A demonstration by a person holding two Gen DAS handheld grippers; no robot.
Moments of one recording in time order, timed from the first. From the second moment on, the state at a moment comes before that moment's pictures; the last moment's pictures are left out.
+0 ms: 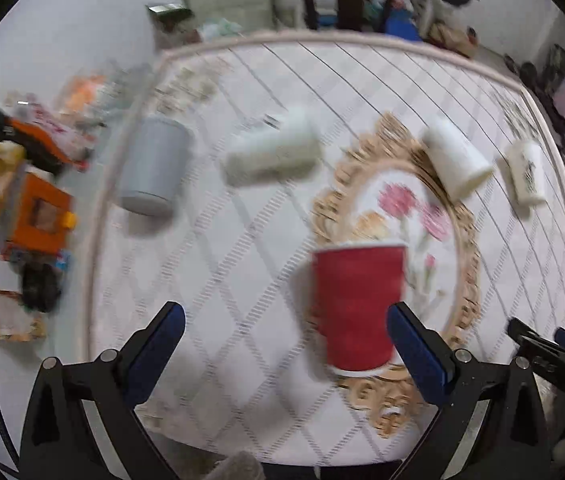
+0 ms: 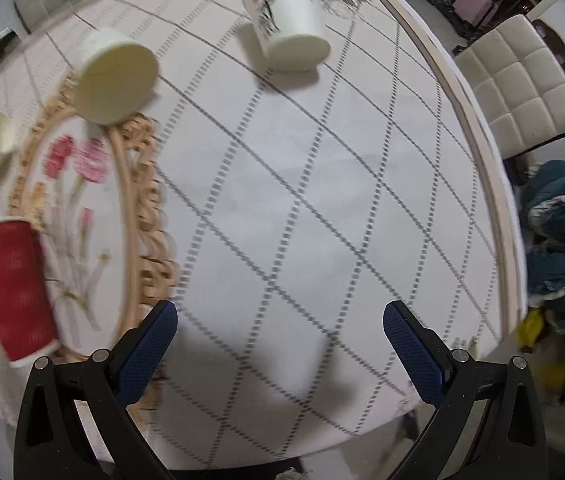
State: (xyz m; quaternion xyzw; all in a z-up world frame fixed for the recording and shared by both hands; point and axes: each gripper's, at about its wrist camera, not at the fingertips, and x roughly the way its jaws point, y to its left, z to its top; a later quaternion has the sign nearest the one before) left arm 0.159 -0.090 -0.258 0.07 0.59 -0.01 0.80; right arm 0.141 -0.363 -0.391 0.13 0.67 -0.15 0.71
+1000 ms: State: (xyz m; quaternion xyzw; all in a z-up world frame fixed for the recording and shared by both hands) left arm 0.150 0.053 -0.362 0.07 0.68 0.09 0.73; right arm 0.234 -0.159 -0.363 0.01 0.71 0.01 0.71
